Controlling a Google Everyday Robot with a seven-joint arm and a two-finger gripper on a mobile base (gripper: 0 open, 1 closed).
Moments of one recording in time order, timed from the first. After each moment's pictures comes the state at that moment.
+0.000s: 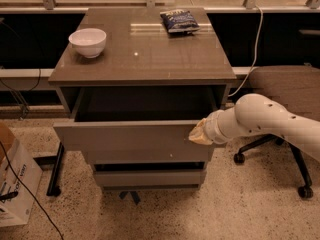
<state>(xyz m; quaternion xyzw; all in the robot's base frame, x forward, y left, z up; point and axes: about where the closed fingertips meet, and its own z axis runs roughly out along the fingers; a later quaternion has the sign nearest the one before) 0.600 -0.136 0.651 -0.60 0.73 0.06 0.33</state>
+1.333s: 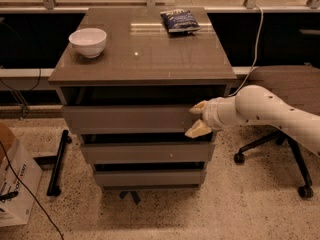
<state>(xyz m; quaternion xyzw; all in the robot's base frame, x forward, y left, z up) 0.655 -0.136 0.674 -0.59 0.70 0.03 0.39</state>
